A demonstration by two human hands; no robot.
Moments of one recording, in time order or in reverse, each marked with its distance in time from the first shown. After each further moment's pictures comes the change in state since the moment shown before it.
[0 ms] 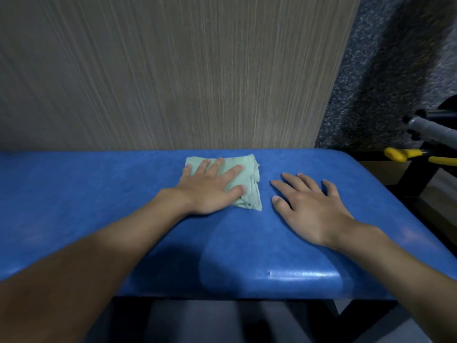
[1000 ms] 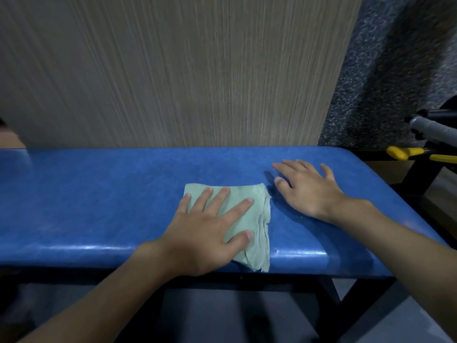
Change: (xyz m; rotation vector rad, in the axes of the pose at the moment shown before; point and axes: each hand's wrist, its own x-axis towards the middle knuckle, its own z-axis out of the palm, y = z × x) left_hand -0.133 0.019 0.017 0.003 0.046 0.082; right_hand 0.001 -0.016 -0.018 0.031 0.052 0.001
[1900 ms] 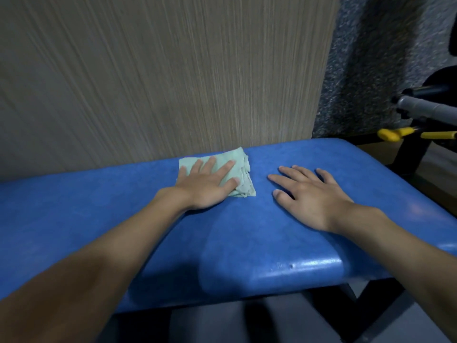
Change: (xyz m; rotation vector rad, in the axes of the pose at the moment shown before) left_hand 0.140 -0.058 -0.016 -0.030 -0.081 -0.062; right_hand 0.003 0.004 0.021 0.015 -0.055 0.029
